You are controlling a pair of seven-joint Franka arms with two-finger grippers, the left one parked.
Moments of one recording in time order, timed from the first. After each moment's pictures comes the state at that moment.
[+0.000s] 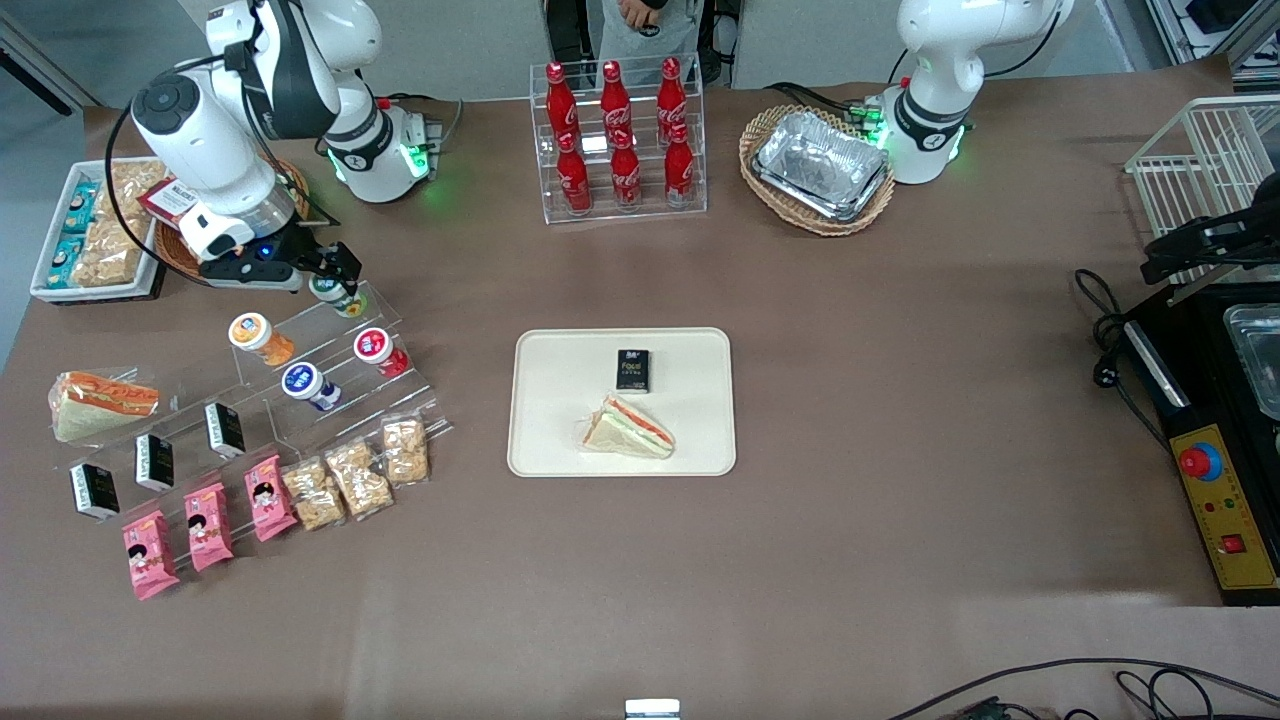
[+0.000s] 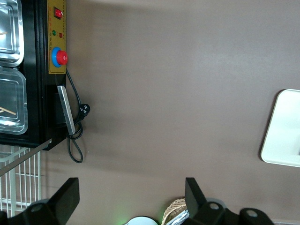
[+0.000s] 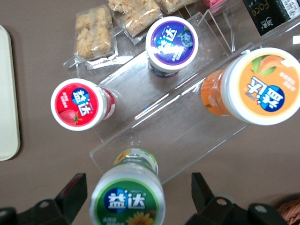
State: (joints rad) arm 0.05 -0.51 0.06 -2.76 0.03 2.36 0.19
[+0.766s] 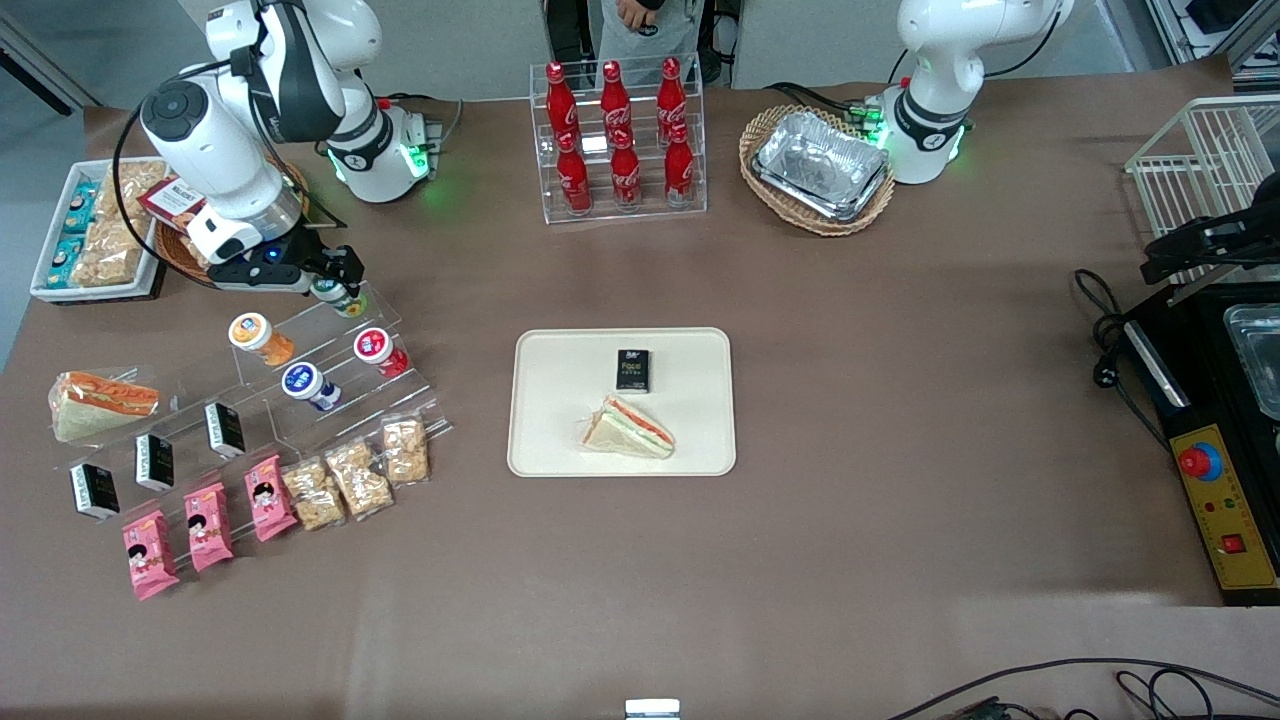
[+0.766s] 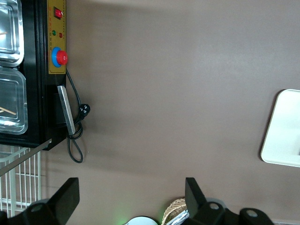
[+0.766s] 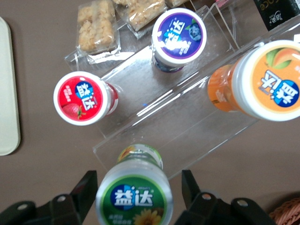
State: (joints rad) arm 0.07 -0.50 0.07 -2.76 0.03 2.35 0.20
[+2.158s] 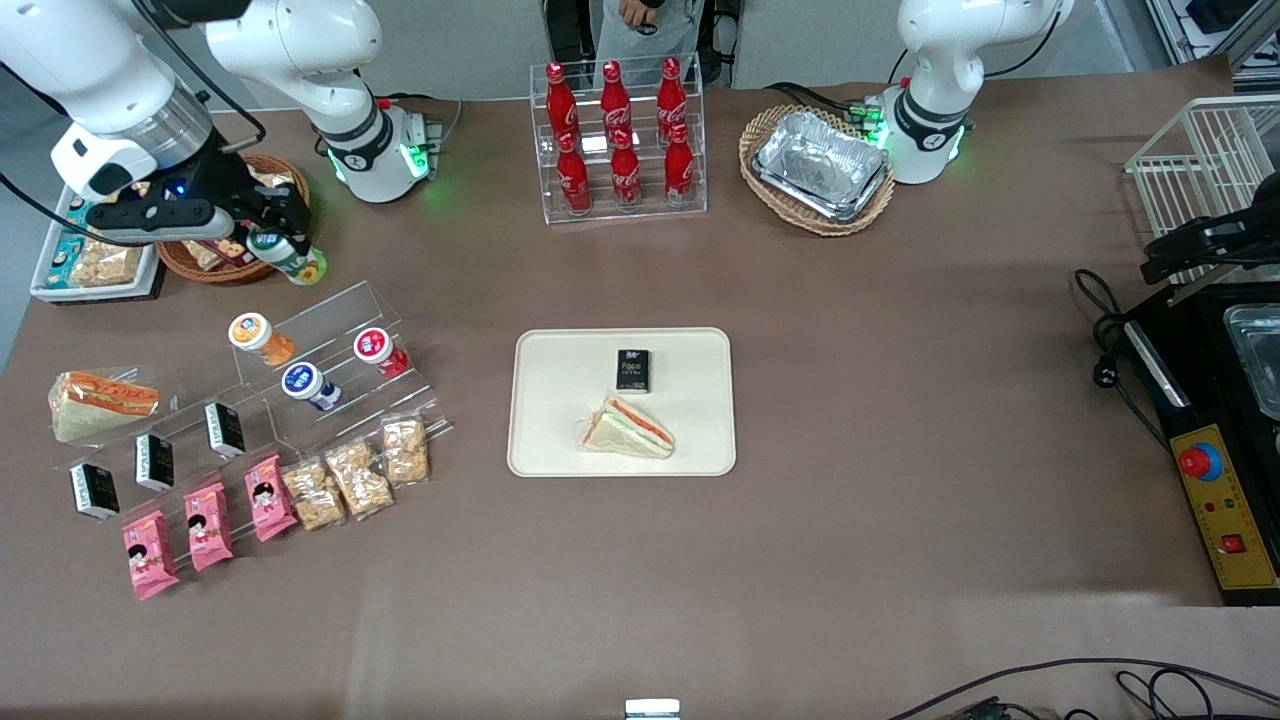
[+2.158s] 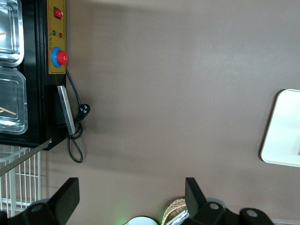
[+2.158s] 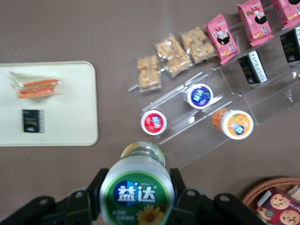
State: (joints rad) arm 0.08 -0.40 0.11 -2.09 0.09 1.75 0.23
